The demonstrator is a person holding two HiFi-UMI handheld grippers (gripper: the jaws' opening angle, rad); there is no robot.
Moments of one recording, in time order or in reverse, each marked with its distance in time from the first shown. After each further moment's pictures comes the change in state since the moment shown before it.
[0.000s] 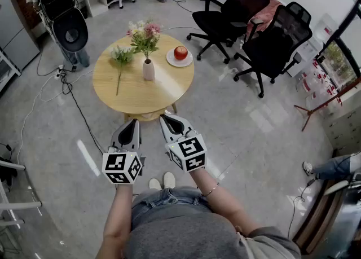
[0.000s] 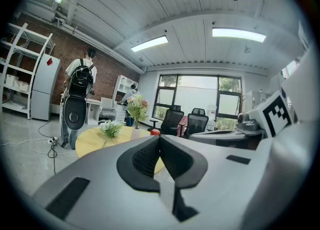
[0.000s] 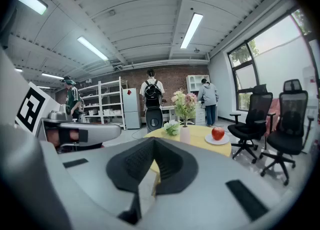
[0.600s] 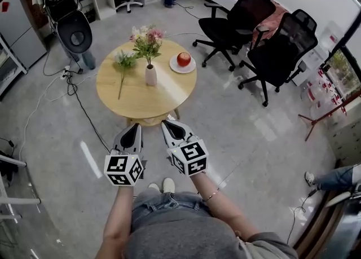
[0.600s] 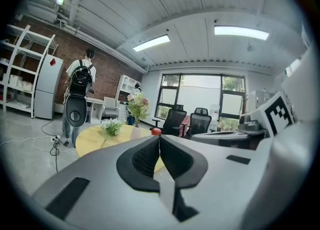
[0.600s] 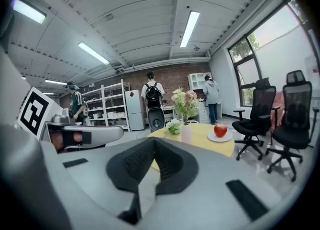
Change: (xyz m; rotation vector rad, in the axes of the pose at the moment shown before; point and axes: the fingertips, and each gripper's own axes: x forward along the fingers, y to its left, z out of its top) left arm 0.013 -0.011 -0.011 -0.007 0.006 0.028; right arm -0.006 -0.016 -0.010 0.044 -0.006 0.048
